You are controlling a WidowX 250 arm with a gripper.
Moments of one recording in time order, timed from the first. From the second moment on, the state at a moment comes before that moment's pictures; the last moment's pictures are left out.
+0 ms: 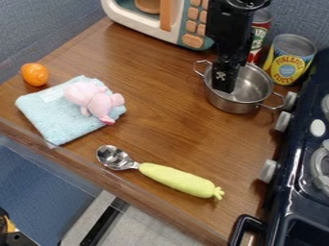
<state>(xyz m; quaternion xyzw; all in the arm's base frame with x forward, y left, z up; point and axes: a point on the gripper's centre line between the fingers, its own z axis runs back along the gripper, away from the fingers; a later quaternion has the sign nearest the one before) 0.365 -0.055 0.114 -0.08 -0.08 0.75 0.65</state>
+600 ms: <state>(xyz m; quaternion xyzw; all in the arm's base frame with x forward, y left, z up) 0.333 0.008 0.130 -0.07 -0.11 0.77 0.62</state>
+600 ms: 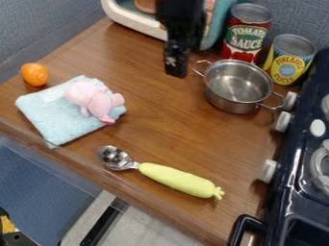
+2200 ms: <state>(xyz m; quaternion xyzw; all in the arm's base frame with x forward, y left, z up) 0.236 0.218 0.078 -0.06 -0.08 0.78 0.62</state>
